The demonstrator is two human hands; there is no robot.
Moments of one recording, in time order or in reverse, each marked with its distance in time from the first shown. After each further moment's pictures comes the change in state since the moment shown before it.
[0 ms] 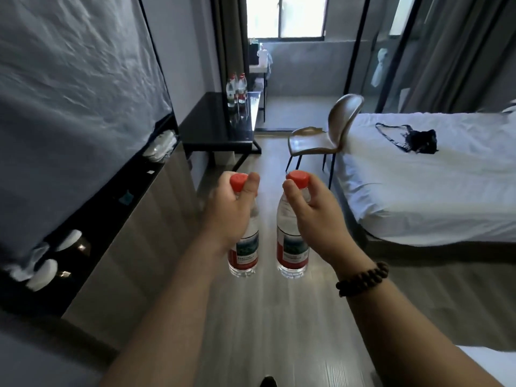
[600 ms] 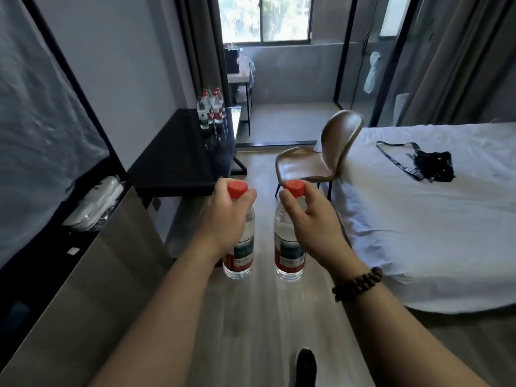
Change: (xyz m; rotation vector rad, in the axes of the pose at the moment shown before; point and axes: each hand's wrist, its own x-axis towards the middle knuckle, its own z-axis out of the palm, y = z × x) left_hand 0.401 -0.051 0.167 0.098 -0.070 -0.052; right_hand 0.396 0.162 -0.015 -0.037 0.040 0.020
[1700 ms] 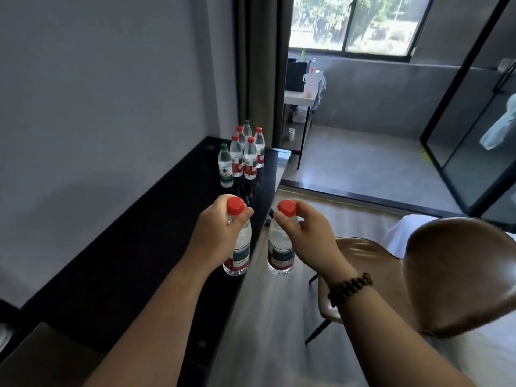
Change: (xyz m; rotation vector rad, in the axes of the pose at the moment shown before) left_hand 0.764 -0.134 0.082 0.129 0.211 -0.034; right_hand 0.791 0.219 0.201 -0.021 -0.313 -0.086
